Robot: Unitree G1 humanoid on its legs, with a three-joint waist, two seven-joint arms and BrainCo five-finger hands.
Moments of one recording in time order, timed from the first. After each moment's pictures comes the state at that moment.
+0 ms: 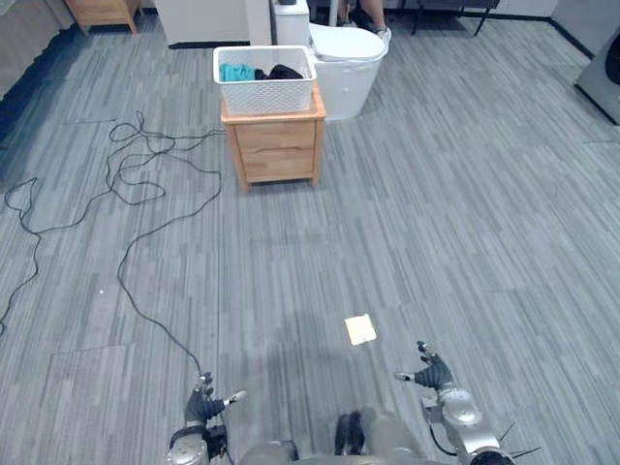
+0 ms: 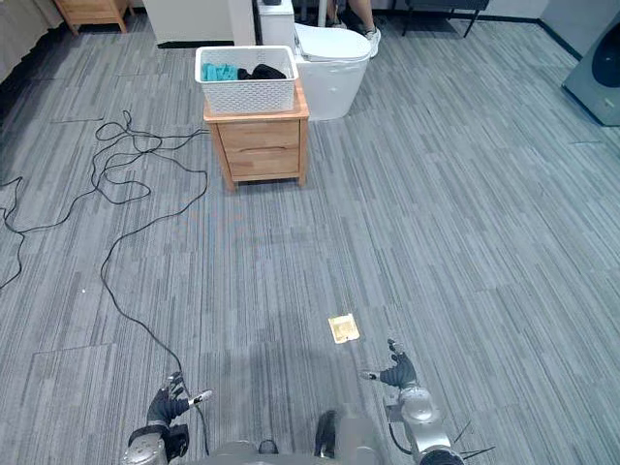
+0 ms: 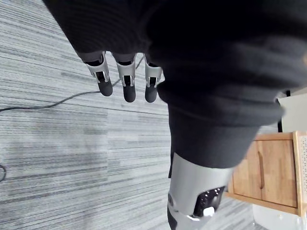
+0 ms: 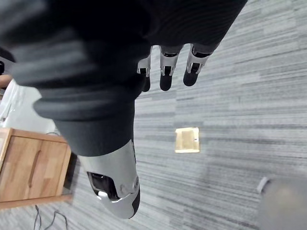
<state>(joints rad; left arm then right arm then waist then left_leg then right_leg) 0.12 0.19 0.04 0.86 -0.17 -0.24 0.09 0.00 -0.17 0.03 0.80 -0.06 -0.15 -0.06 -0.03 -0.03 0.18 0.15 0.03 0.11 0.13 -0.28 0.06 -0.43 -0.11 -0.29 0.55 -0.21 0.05</state>
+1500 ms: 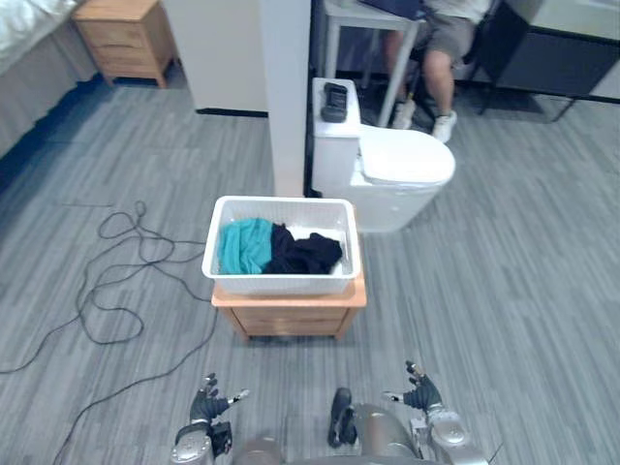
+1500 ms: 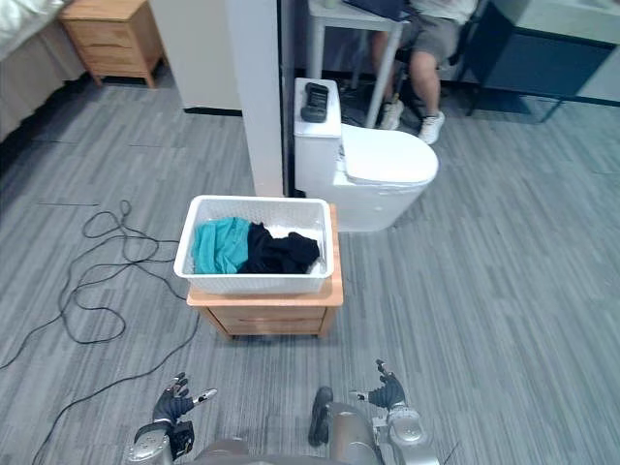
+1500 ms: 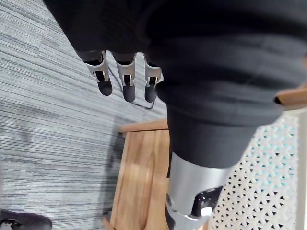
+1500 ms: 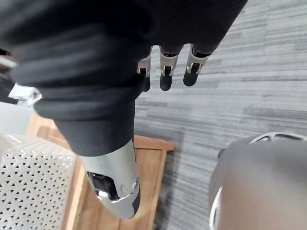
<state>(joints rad) 0.14 0.10 0.09 0.89 -0.16 -0.21 0.07 0.08 -0.10 0.03 0.78 -0.05 -0.14 -0.09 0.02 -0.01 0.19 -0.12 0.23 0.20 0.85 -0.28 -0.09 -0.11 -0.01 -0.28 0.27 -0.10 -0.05</state>
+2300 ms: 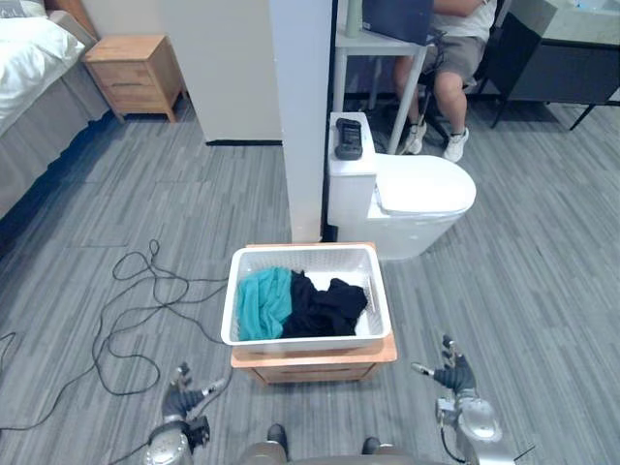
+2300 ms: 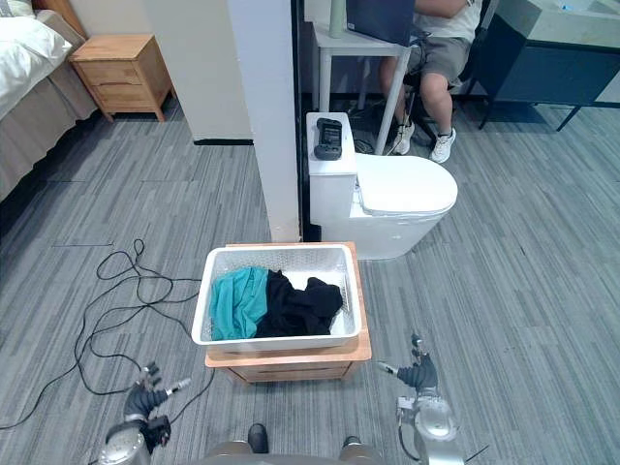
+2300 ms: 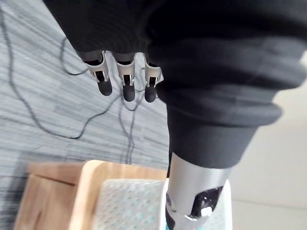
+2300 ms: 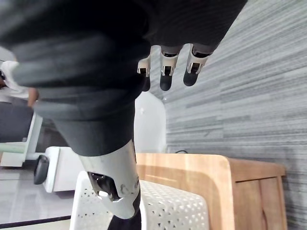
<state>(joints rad) 0.14 0.25 0.17 0.62 -0.21 -0.24 0.08 0.08 -0.17 -0.10 0.52 0.01 -0.15 -0.11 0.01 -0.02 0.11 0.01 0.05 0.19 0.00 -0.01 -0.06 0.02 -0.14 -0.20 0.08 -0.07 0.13</state>
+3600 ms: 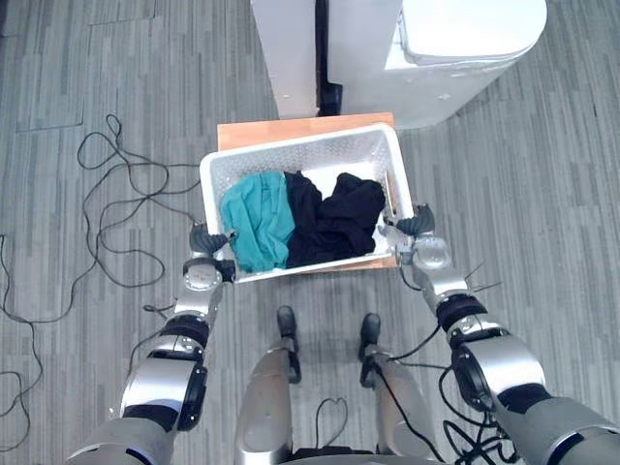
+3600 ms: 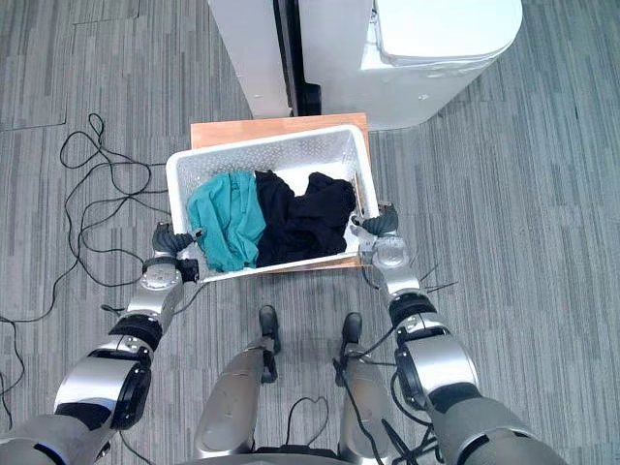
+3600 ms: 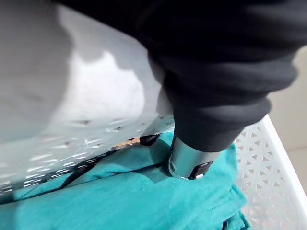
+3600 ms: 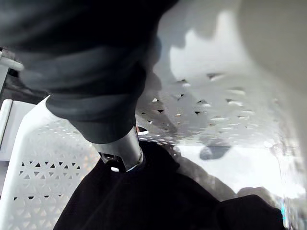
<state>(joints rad) -0.46 0.28 -0.04 0.86 -0.15 -0.16 0.29 -0.61 -0.16 0.08 0.83 0.06 -0.07 -0.27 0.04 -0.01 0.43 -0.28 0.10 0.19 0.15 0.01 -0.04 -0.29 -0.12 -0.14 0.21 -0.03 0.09</state>
